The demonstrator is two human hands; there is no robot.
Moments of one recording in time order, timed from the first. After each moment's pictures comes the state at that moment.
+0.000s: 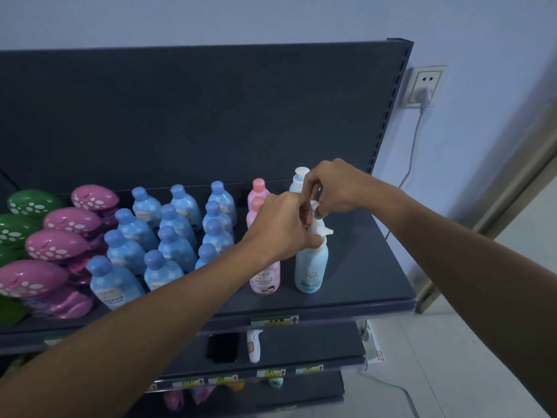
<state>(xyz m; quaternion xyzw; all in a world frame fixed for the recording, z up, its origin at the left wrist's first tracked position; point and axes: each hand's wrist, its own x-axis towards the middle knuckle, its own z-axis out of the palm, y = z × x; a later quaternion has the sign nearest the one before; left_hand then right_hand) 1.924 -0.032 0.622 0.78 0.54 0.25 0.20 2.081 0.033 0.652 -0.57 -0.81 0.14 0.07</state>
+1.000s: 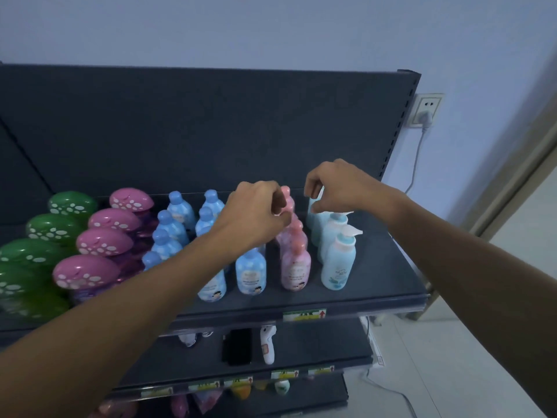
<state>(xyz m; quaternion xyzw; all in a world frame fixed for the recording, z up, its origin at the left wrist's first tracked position) 1.808 -0.053 0.662 0.78 0.56 0.26 0.10 2.005 -0.009 0.692 -0.60 -0.80 0.06 0.07</state>
